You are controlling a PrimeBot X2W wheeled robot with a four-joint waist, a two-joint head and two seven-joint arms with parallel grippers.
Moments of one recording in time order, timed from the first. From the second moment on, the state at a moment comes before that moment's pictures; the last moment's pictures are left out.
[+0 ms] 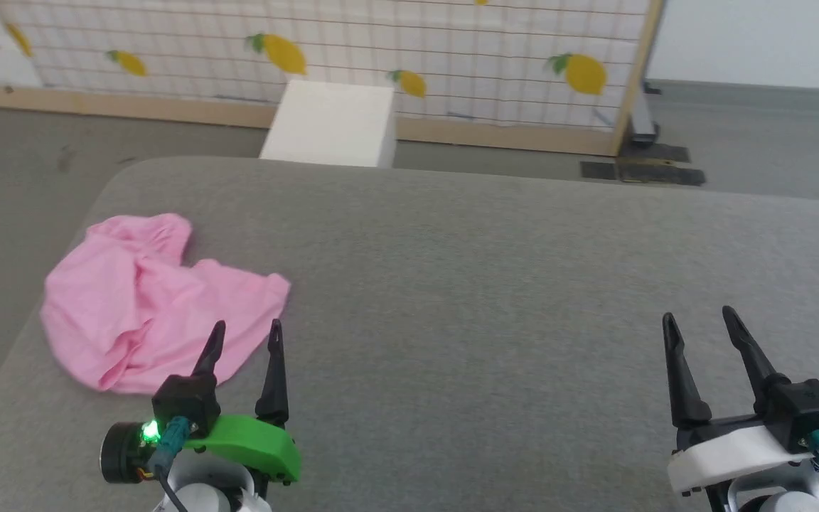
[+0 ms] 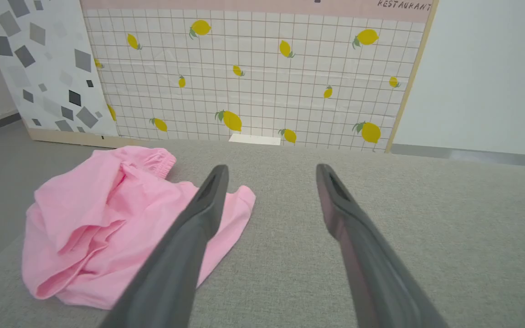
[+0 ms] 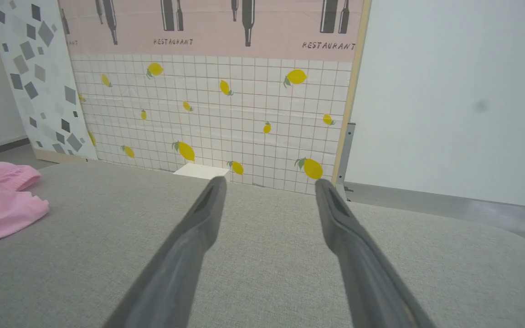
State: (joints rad) left arm -0.06 0.05 -0.08 0.18 -0.12 -0.01 -0.22; right arm 0.03 -0.05 -0.07 0.05 0.02 0.13 -0.22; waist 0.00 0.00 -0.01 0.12
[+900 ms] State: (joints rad) left arm -0.05 0.07 -0.05 0.19 -0.15 0.00 -0.26; right arm 0.03 -0.05 -0.04 0.07 0.03 0.13 -0.26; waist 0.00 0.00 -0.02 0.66
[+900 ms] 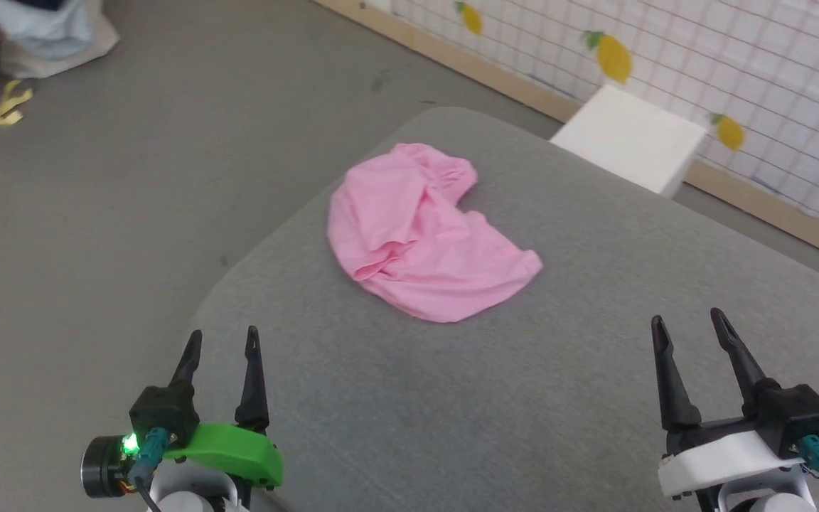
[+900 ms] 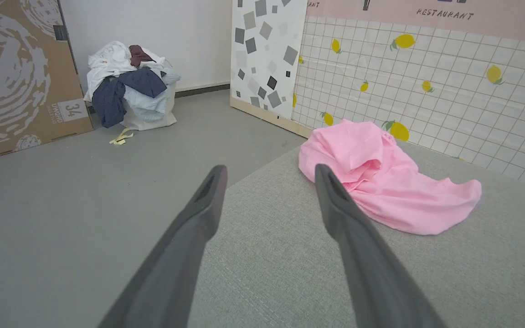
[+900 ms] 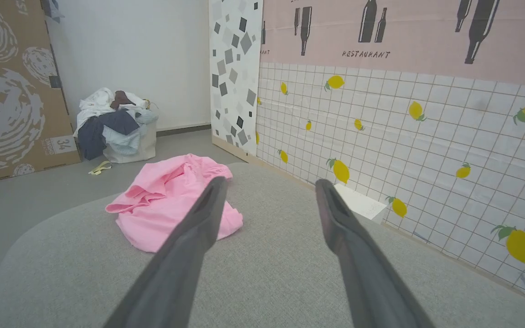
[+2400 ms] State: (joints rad) left arm -0.82 0.29 0.15 0.62 -0.50 0.02 0.47; right arm -0.21 -0.07 -0.01 -0.09 -0.07 0.13 -0.22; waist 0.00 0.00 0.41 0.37
